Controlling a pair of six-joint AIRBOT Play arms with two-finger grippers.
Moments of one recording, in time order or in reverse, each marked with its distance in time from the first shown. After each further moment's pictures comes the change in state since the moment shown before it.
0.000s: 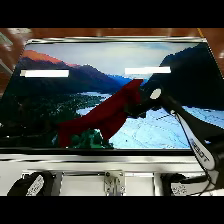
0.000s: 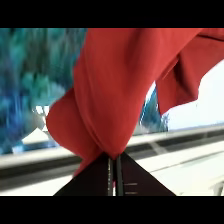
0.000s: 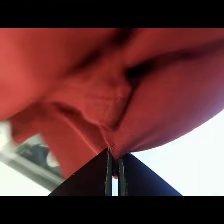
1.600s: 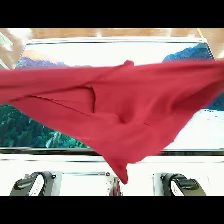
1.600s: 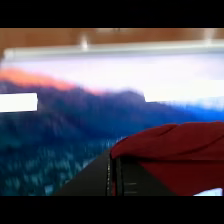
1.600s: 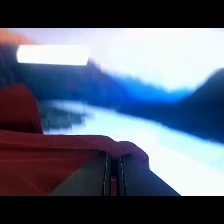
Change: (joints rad) left arm 0.029 0.188 1.095 0.397 -0.288 -0.109; right arm -0.217 0.801 0.631 -0.412 0.500 0.134
